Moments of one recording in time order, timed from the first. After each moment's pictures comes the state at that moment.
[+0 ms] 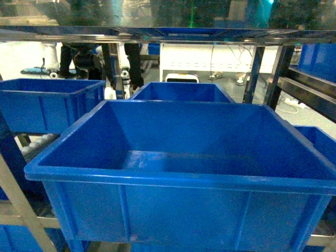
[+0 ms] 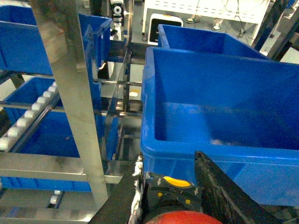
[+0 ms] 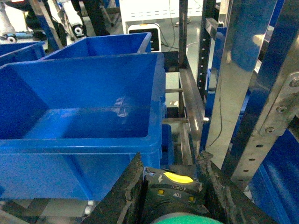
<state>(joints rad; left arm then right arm) -0.04 0.78 0.20 0.27 0.00 -0.13 -0.08 0.64 0.10 0.28 -0.12 0.10</state>
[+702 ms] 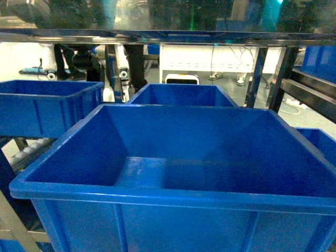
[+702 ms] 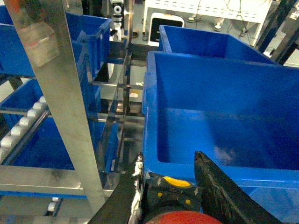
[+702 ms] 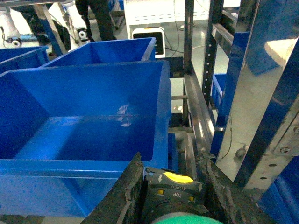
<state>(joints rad) -0.04 0.79 0.20 0.27 0.00 -0.13 -0.07 0.65 0.10 0.30 -0.14 0.10</state>
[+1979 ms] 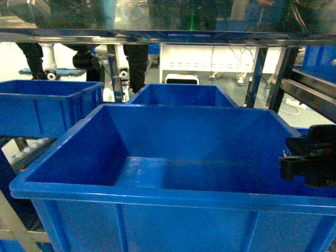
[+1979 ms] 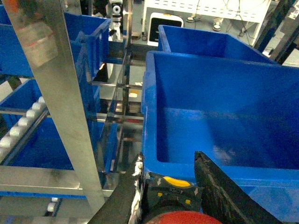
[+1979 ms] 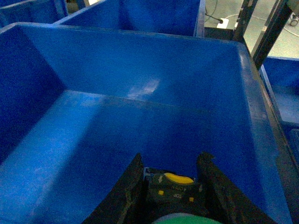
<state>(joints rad) -0.04 0.79 0.20 0.27 0.00 -0.13 0.29 1.56 0.50 0.64 0.07 0.11</state>
